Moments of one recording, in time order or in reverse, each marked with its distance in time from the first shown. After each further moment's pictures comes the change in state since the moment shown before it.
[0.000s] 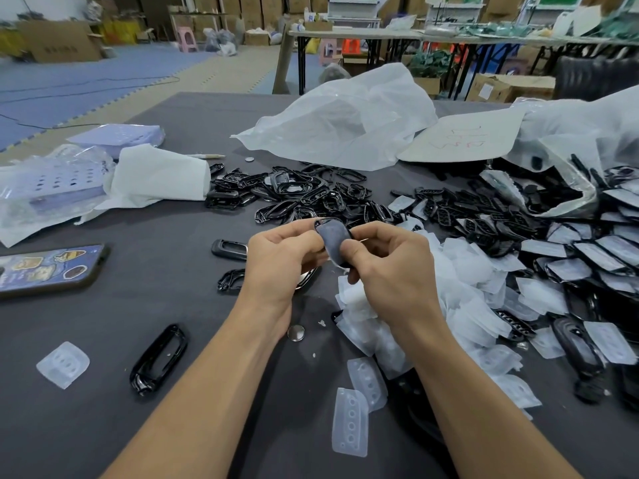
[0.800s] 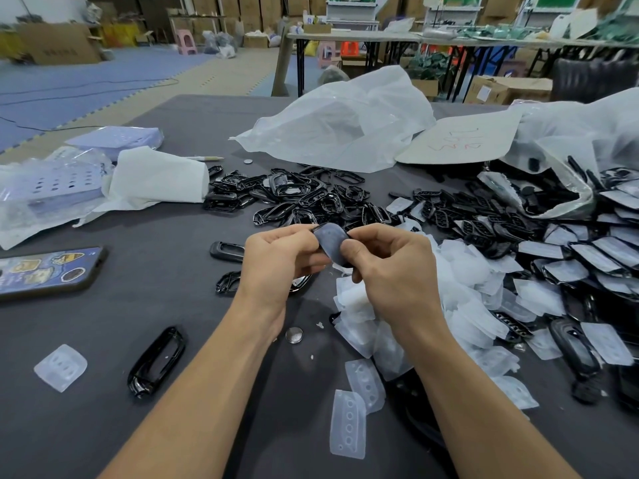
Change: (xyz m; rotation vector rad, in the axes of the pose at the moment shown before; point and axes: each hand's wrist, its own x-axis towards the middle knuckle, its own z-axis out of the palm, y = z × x) left_hand 0.003 0.001 -0.004 0.053 0.012 0.014; right_hand 0.002 -0.001 -0.002 0.051 0.015 -0.025
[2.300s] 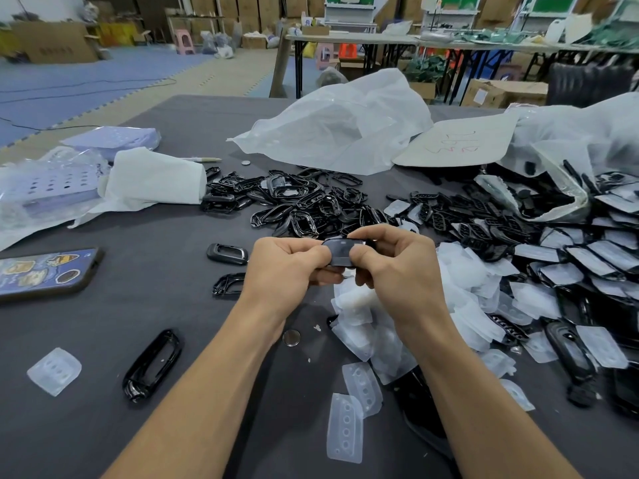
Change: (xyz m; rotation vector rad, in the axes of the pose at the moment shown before) left_hand -0.001 -0.008 0.003 0.072 -0.093 0.030; right_hand 0.005 0.001 -0.008 0.098 -0.010 0.077
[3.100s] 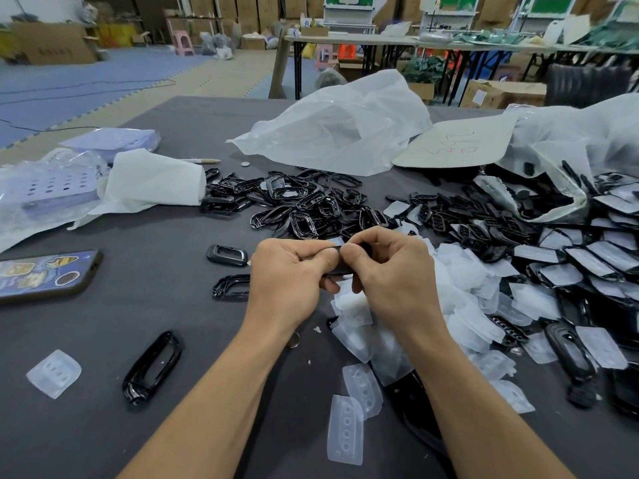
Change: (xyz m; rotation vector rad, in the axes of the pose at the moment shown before) left_hand -0.003 -0.002 0.005 0.167 0.061 0.161; right_hand -0.001 0.006 0.003 -0.158 -0.029 -0.115
